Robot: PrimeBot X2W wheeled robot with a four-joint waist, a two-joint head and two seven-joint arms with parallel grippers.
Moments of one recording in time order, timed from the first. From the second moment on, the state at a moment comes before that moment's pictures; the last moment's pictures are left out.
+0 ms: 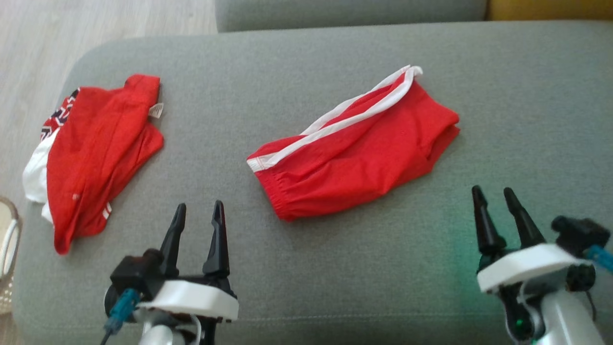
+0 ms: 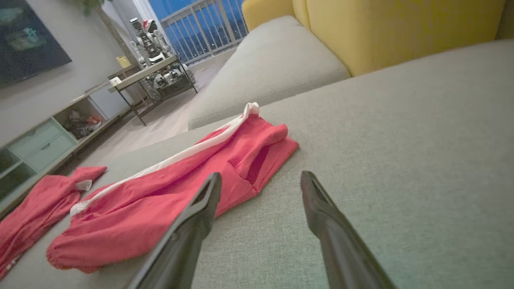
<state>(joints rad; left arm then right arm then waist) 0.04 0.05 -0.28 0.05 -0.32 0.09 -0.26 -0.09 -0.06 -0.05 0.27 0.40 0.13 -0.15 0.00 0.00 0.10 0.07</state>
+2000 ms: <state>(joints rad) -0.11 0.05 -0.38 0.05 -0.40 0.07 -0.26 -0.71 -0.10 -0.24 0.83 0.72 0.13 0.19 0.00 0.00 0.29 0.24</state>
